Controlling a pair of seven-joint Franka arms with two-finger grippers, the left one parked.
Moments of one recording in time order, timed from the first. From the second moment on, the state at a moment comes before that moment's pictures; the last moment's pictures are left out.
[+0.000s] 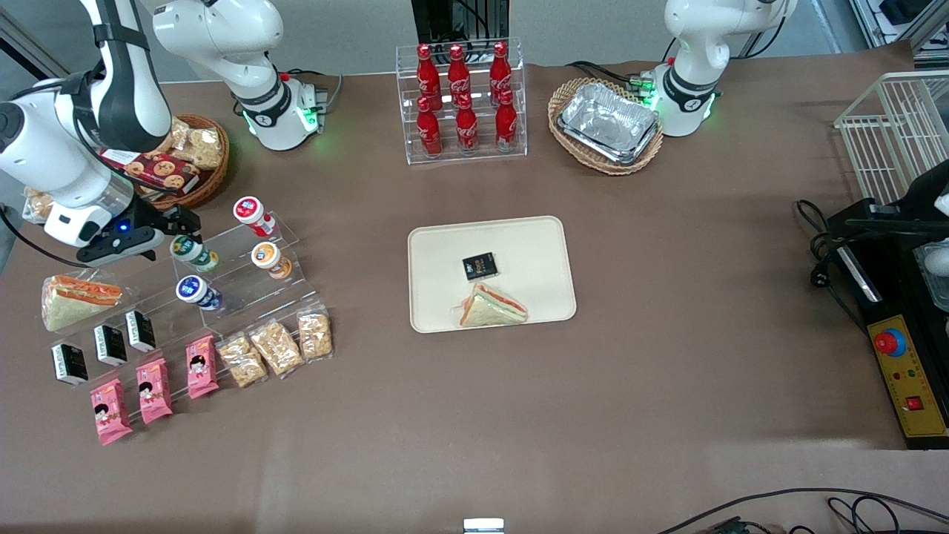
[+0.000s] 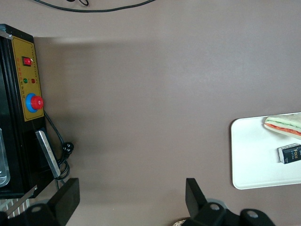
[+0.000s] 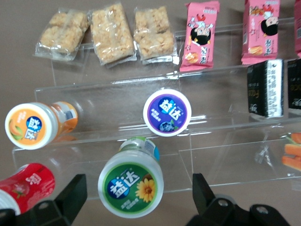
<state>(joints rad) 0.03 -0.25 -0.19 -2.45 -0.01 2.24 -0.47</state>
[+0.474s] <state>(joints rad) 0.04 -0.25 -0.18 -2.48 -0.01 2.27 -0.47</state>
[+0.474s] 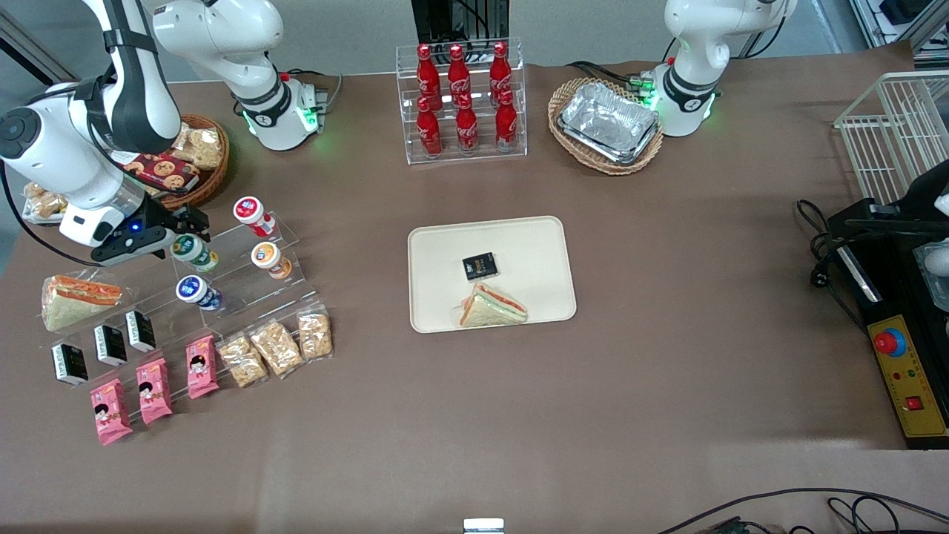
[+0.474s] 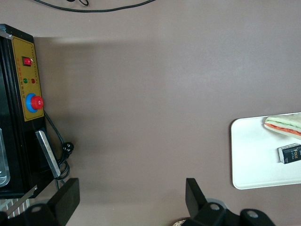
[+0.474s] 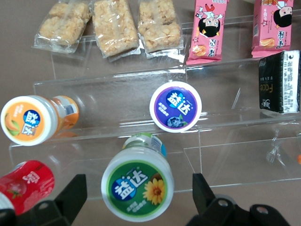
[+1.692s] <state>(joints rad) 0.04 -0.25 -0.18 -2.34 -0.01 2.11 -0.47</state>
